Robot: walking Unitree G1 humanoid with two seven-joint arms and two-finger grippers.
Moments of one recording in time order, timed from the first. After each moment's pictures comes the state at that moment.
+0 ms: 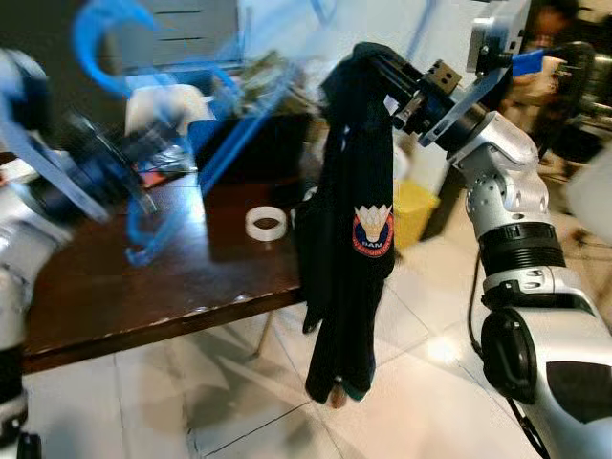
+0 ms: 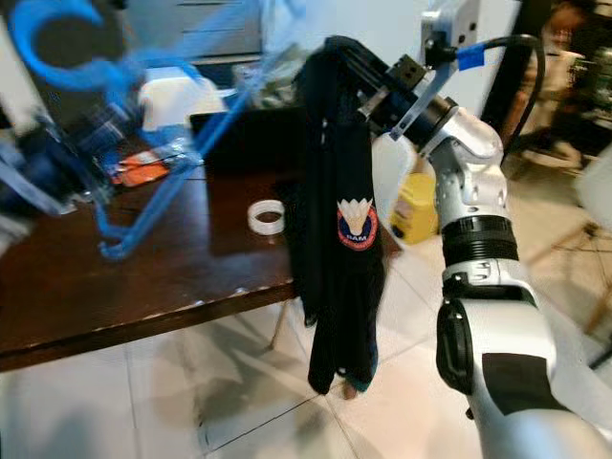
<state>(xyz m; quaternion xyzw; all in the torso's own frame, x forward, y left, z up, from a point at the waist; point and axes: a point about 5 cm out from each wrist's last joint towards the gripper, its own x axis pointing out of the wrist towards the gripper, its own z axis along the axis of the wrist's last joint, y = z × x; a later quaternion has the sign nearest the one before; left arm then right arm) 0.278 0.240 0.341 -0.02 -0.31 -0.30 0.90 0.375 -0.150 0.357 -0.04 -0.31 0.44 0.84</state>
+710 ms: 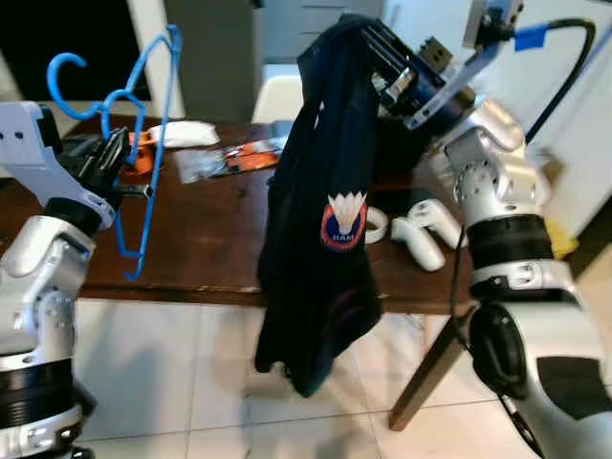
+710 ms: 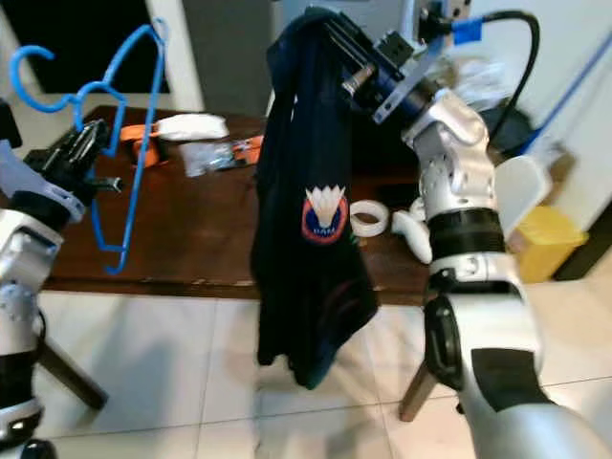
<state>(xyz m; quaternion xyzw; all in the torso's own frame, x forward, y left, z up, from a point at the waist) 0.307 0.244 0.272 -0.06 -0.22 -0.02 0.97 0.373 -0.126 0.368 0.00 -0.32 0.43 0.84</state>
